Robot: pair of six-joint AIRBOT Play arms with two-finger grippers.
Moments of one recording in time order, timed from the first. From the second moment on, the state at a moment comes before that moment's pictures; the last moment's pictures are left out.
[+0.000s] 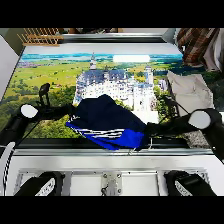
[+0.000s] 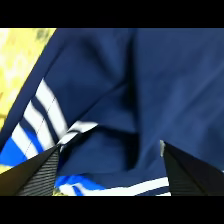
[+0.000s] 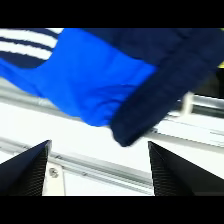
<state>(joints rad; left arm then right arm) 0.02 -1.02 0.76 1.05 -0.87 -1.45 0.21 -0.81 0.81 -1.17 1.38 1.79</state>
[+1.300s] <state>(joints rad) -0.11 -0.85 0.77 1.05 -0.89 -1.45 0.12 -0.89 0.13 -0.34 0.67 1.34</state>
